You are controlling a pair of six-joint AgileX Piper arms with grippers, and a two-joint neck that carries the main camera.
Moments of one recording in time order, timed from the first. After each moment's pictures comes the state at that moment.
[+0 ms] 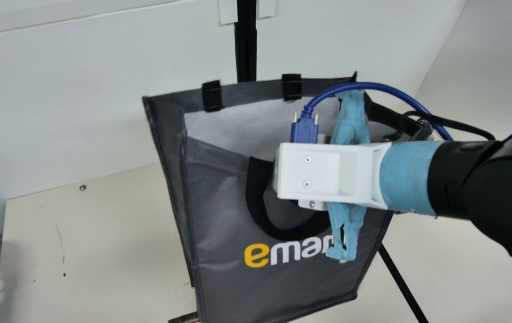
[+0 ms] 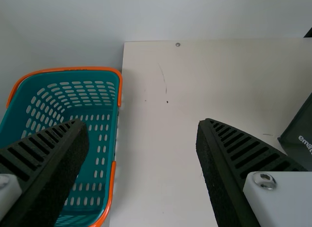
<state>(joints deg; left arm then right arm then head) -1.6 43.3 -69.0 -1.5 69.5 2.7 16.2 70.9 -95.5 11.5 69.8 -63.3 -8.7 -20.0</state>
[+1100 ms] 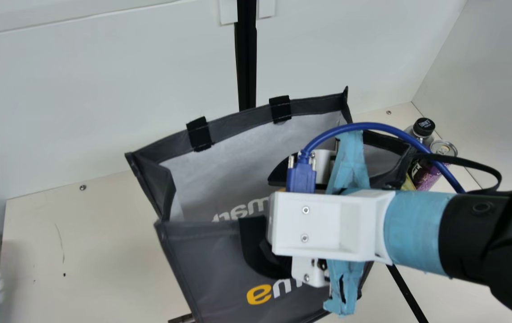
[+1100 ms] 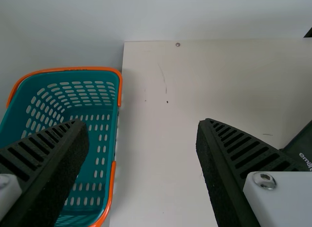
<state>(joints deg) -1.6 43.3 -69.0 -1.5 69.5 2.7 28.8 65.2 -91.3 4.1 69.9 -50.2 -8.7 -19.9</state>
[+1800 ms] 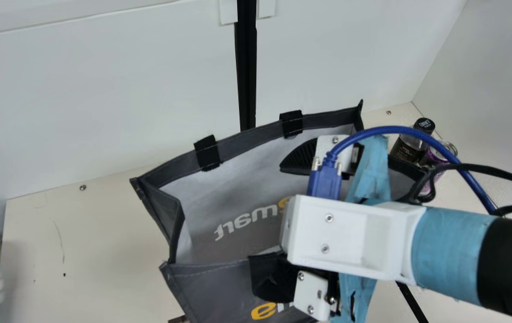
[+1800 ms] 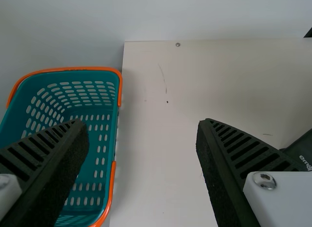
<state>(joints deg) -1.6 43.3 -69.0 -1.5 69.5 2.7 33.3 62.3 -91.8 -0.7 69.9 -40.6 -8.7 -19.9</state>
